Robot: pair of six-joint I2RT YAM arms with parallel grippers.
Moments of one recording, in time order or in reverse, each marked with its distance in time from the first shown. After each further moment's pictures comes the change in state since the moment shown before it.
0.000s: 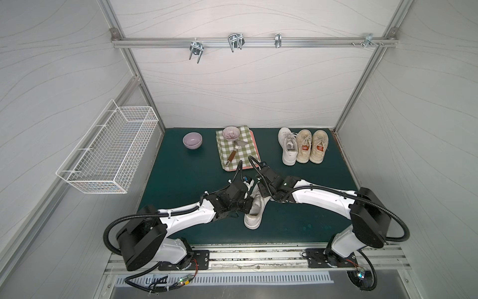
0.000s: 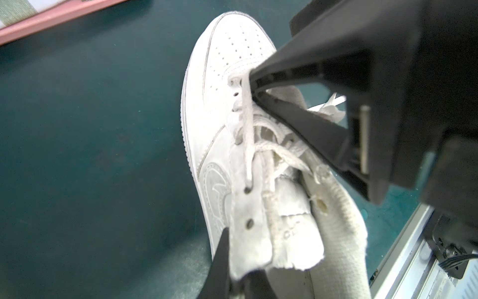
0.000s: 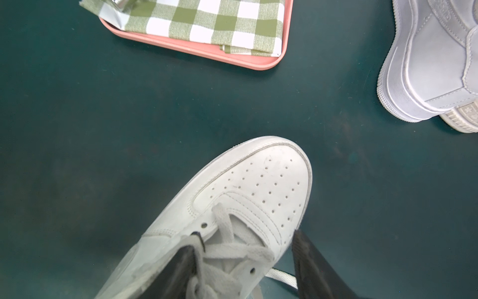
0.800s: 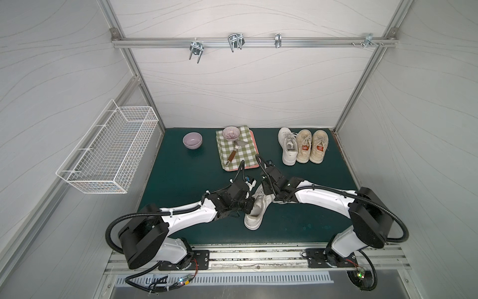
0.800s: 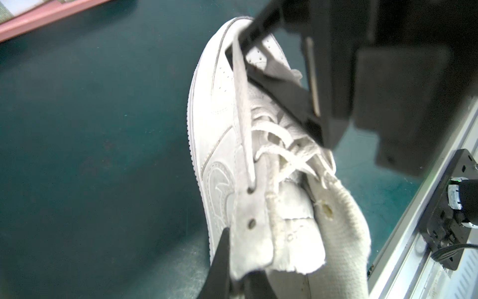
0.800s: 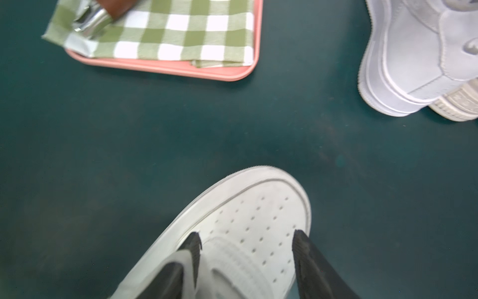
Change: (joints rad) left arm -0.006 0.018 0.017 0.000 0.024 0.020; right arm -0.083 0.005 -0.057 0.102 0.022 0.026
